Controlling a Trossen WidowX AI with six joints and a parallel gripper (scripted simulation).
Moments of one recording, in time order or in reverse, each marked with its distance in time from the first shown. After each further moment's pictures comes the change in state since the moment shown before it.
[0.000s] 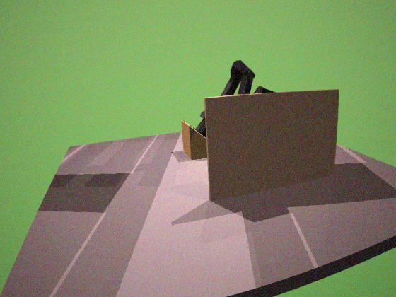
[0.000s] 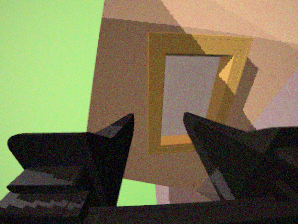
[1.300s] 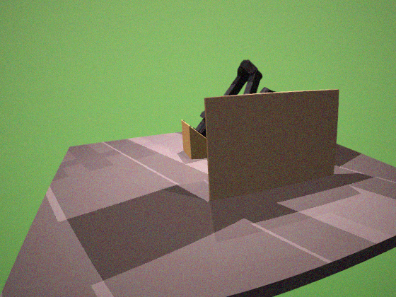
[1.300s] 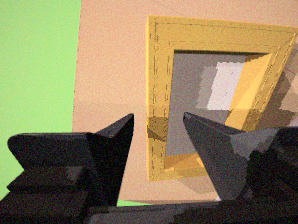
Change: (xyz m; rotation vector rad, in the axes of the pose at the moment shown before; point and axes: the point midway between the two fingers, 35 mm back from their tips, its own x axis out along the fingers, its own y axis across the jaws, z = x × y) arm 0.044 -0.001 0.001 0.000 0.001 0.003
